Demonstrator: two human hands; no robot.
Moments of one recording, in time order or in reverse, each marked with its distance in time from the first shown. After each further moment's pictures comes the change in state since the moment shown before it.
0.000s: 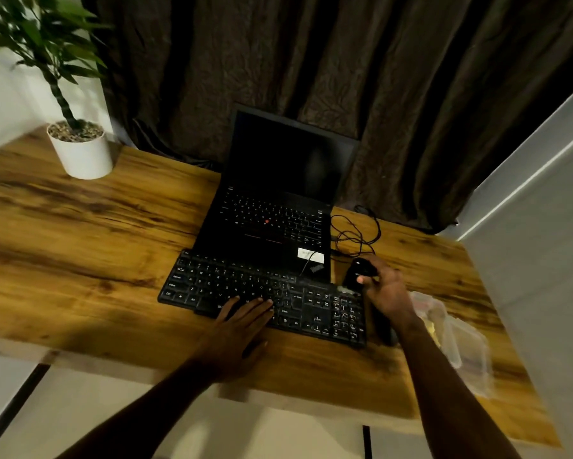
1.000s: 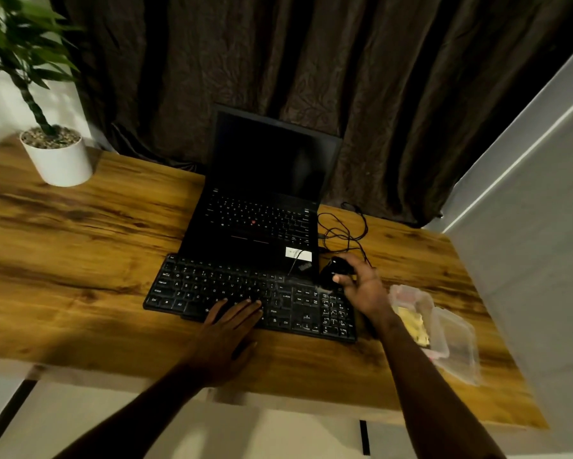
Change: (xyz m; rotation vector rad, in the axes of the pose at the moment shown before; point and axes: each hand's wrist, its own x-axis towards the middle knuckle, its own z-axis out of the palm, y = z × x) left_hand 0.001 0.002 -0.001 -0.013 -0.001 -0.018; right_hand -0.009 -0.013 0.011 0.112 -0.024 -0.054
